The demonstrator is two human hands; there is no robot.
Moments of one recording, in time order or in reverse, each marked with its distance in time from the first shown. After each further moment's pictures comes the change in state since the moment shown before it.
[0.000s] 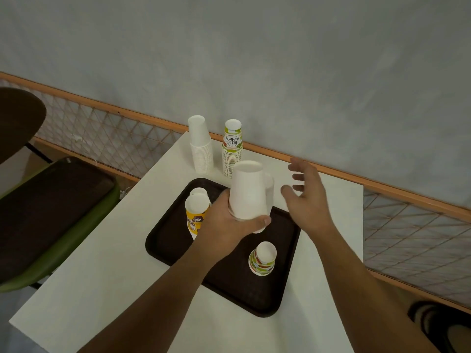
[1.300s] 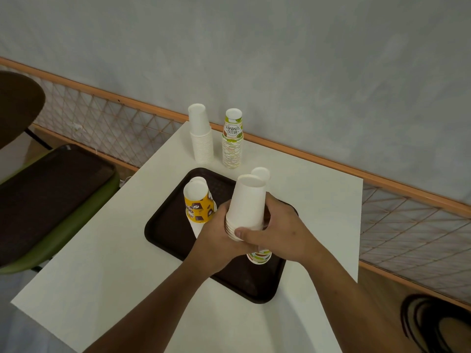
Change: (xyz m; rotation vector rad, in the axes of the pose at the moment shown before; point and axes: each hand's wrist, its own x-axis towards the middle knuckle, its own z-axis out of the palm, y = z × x) left_hand -0.027 -0.051 0.011 0.115 -0.026 0.068; right_hand -0.062 -0.006 0.018 -0.100 -0.504 -0.011
